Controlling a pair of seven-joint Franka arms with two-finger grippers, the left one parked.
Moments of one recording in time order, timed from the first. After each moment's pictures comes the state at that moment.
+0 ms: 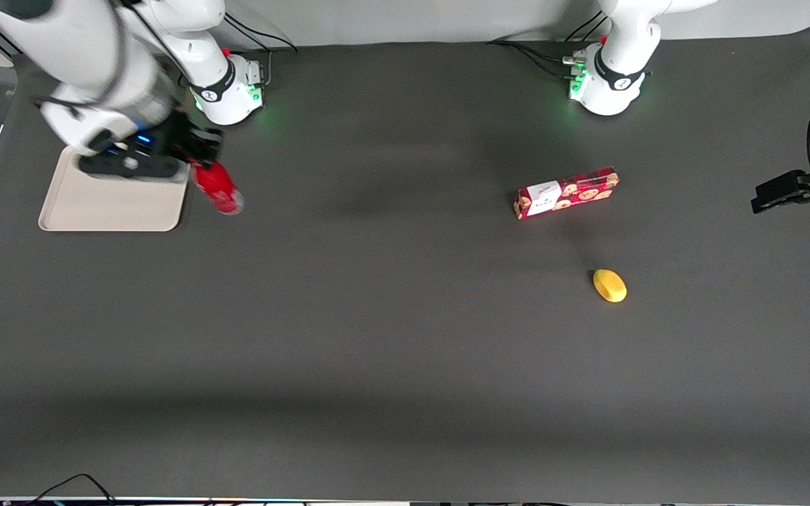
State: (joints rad) arm -0.01 -0.06 0.39 -1.61 -0.04 1.39 0.41
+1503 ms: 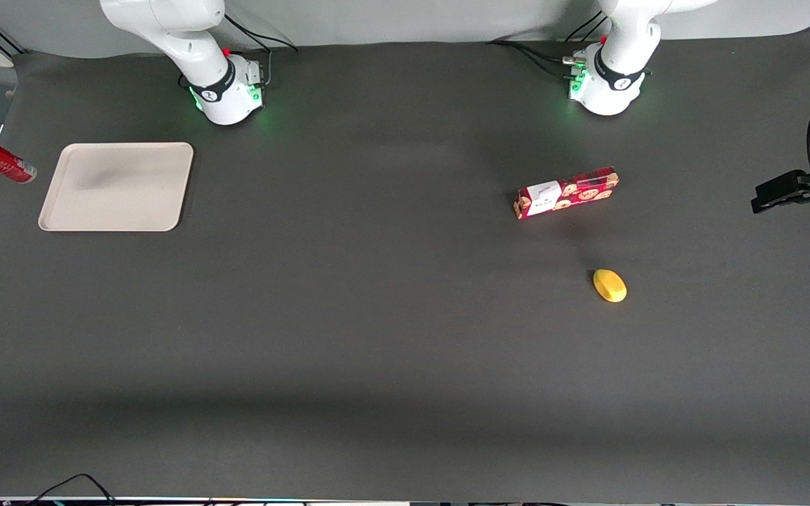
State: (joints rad) arm -0.02 -0.22 -0.72 -2.14 -0.38 1.90 -0.89
